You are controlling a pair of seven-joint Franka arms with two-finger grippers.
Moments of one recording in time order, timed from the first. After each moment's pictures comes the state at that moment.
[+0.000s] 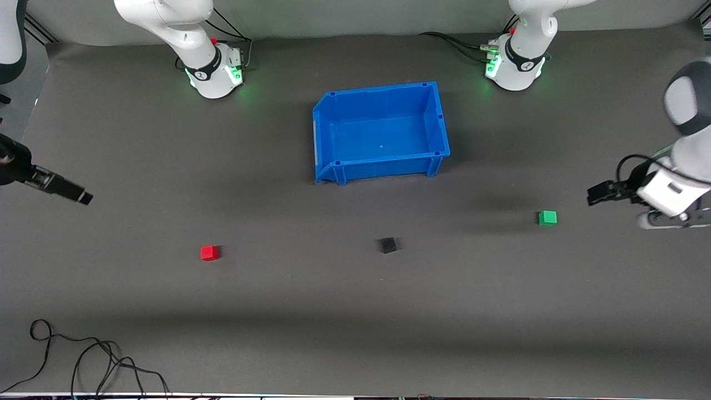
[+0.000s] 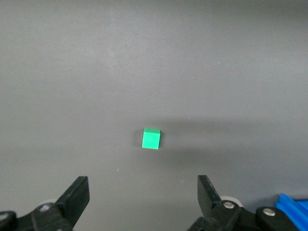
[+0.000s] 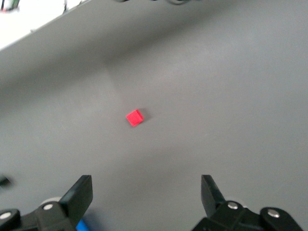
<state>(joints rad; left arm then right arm) 0.19 0.11 -0.15 -1.92 0.00 1.99 0.00 0.00 0.12 -0.06 -1.50 0.06 1.65 0.50</state>
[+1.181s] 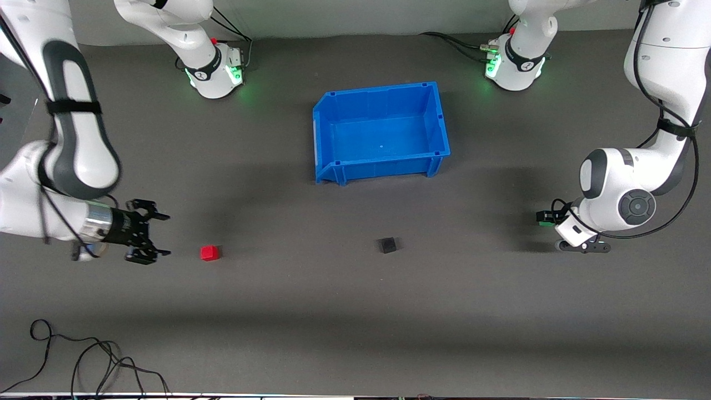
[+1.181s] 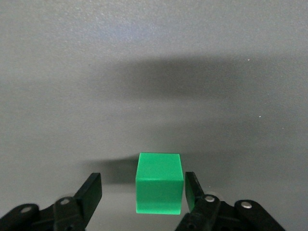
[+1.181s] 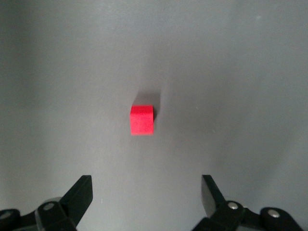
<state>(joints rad) 0.20 0.49 -0.16 -2.03 0.15 2.29 0.00 0.00 0.39 -0.06 -1.82 0.37 2.09 1.16</state>
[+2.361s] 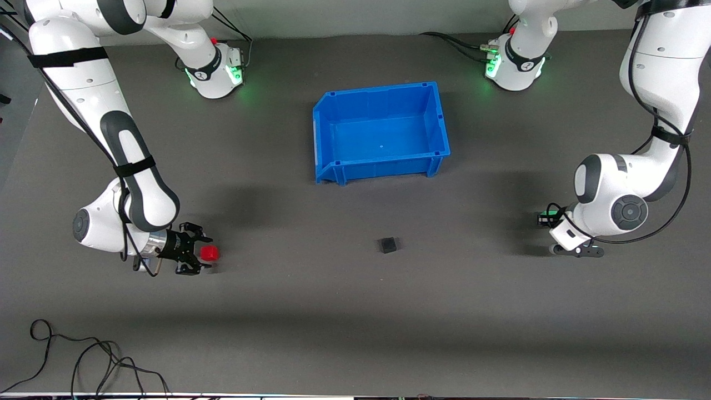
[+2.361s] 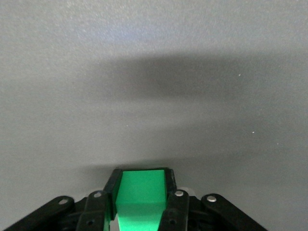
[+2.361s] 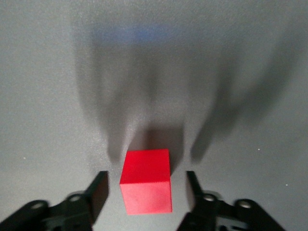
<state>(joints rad) 0.19 0.53 -0.16 -1.99 0.15 2.31 -0.01 0.03 0.62 -0.05 -1.86 0.59 2.38 1.02</state>
